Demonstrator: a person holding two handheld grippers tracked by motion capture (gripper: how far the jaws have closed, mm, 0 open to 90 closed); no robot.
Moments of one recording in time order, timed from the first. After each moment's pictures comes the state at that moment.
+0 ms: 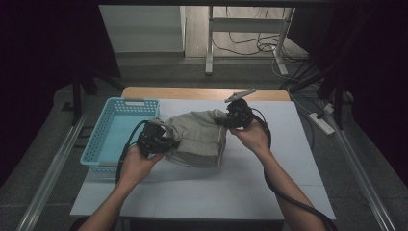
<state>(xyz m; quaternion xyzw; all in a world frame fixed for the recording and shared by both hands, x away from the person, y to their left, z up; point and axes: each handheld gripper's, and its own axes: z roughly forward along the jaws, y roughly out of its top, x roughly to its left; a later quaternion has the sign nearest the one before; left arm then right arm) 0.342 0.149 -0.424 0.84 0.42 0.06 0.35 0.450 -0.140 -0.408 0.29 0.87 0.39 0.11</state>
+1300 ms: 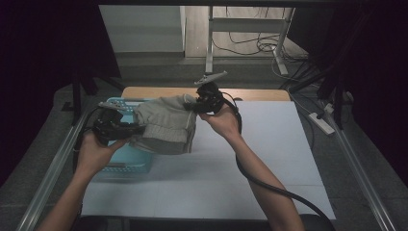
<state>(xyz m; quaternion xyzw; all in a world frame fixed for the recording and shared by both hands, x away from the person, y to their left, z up) 0.334 0.249 -0.376 0.81 0.44 0.09 0.37 0.459 -0.050 -0.368 0.25 0.86 0.45 0.09</state>
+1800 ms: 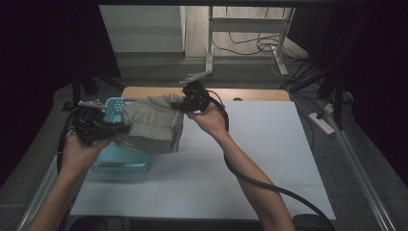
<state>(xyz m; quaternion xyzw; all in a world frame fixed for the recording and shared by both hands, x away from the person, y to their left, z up) 0.327 0.288 -0.376 0.79 0.47 0.09 0.38 0.461 -0.011 -0.370 0.23 0.86 0.45 0.08</state>
